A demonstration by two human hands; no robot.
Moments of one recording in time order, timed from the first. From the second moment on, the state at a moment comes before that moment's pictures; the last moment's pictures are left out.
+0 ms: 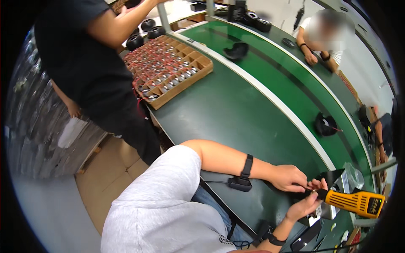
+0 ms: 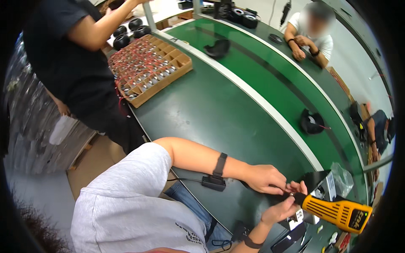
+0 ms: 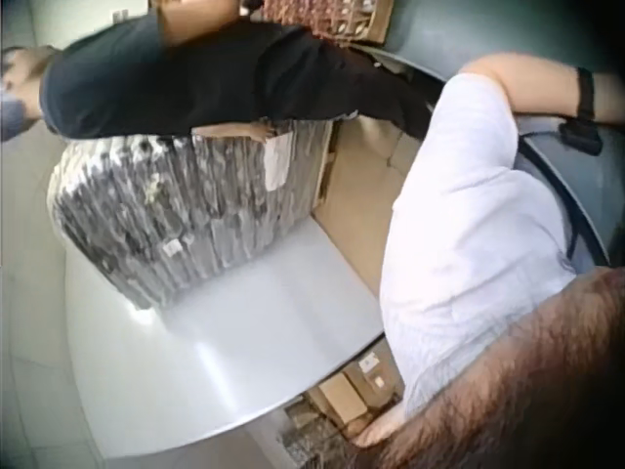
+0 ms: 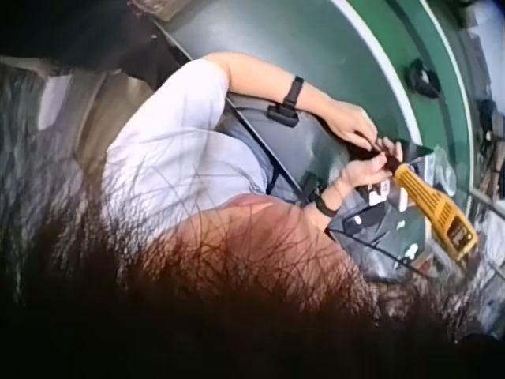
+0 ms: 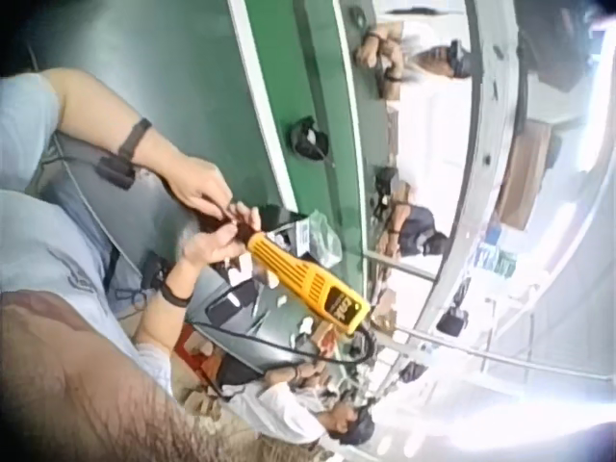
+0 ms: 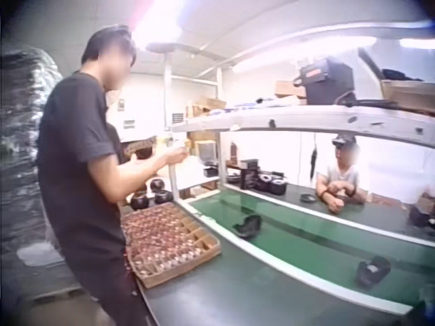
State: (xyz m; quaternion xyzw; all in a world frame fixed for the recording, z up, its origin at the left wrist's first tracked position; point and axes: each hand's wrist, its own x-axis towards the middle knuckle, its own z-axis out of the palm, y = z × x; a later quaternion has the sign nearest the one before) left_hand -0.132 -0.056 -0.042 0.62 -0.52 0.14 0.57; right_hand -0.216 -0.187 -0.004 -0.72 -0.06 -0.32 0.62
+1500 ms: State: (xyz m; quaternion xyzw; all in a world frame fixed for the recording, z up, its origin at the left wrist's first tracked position) left_hand -0.131 -0.049 -0.038 0.62 -0.52 0.09 0.57; right_hand -0.214 -0.188 -0.008 -0.71 -0.07 -0.32 0.62
